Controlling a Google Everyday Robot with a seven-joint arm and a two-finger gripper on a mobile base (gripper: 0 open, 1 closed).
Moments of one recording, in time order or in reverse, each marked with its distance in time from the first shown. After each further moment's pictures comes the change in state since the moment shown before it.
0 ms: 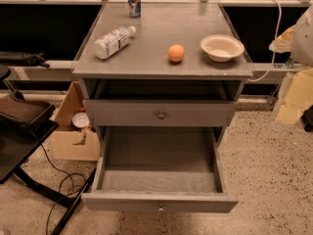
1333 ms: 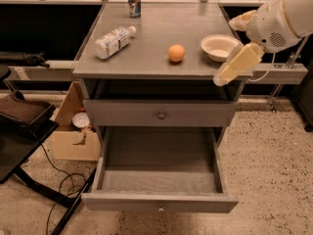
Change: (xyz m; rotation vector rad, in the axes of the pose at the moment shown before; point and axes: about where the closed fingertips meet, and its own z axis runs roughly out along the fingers) arm -0.082 -0.104 0.056 0.075 -0.498 0.052
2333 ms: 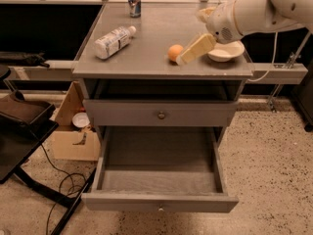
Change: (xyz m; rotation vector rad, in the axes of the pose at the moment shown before) arm -0.047 -0.072 0.101 0.020 -0.237 0.020
